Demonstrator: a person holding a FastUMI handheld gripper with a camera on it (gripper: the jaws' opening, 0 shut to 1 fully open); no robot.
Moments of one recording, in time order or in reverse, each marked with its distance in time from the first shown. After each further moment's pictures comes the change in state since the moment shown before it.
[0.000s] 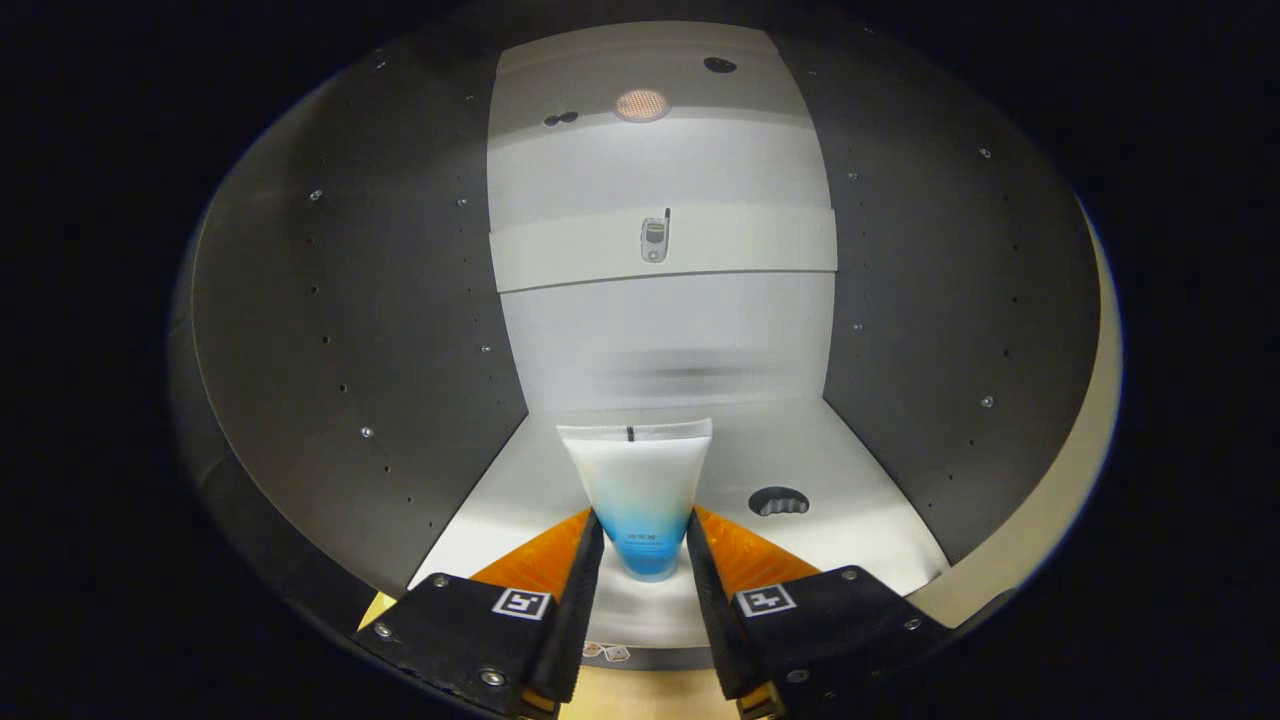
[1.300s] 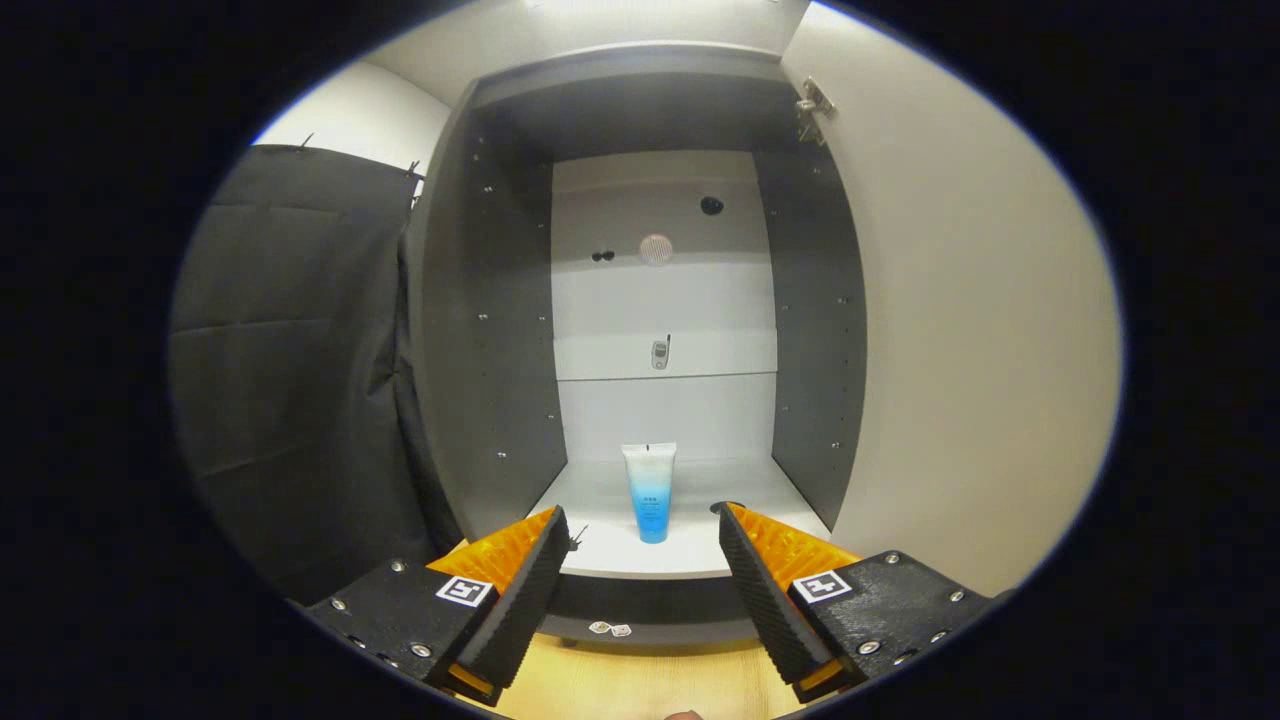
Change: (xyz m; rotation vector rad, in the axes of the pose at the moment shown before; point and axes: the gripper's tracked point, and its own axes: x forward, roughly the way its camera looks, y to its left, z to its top) arm -0.200 0.010 0.017 -0.038 -0.279 0.008
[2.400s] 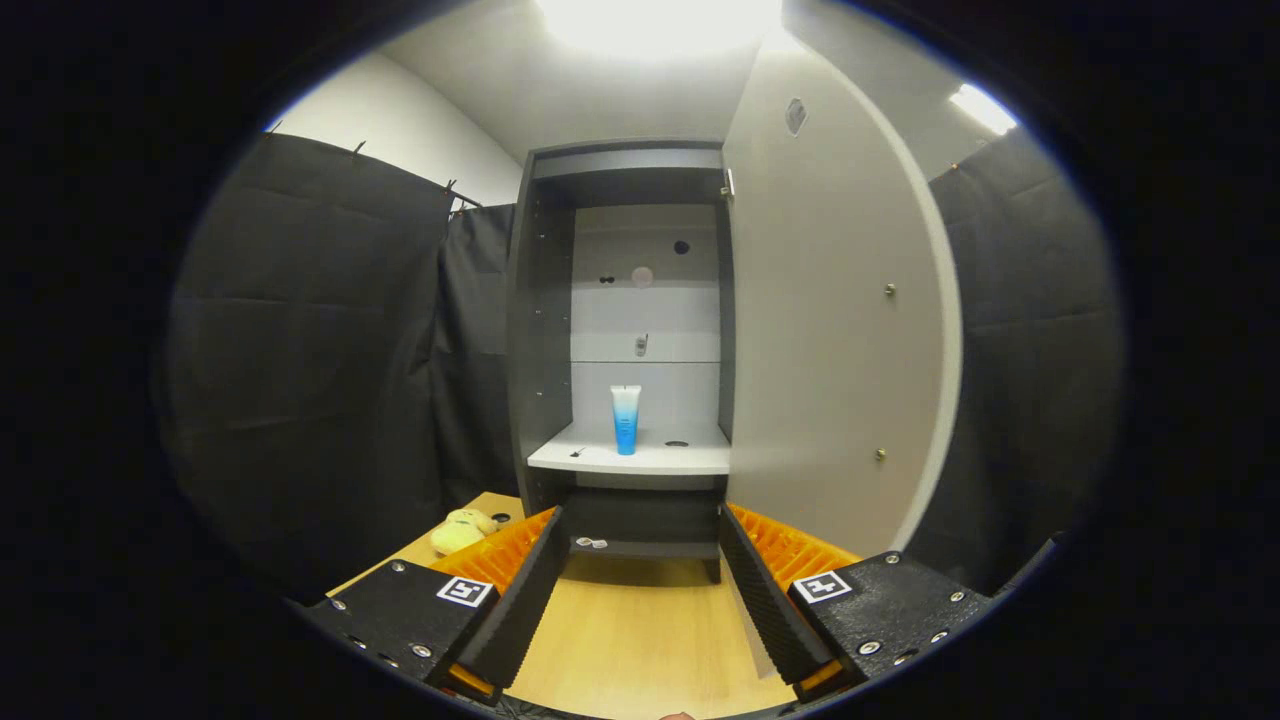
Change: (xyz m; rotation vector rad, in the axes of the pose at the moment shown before) arm -0.237 -0.051 -0.070 -0.049 -0.039 -0.036
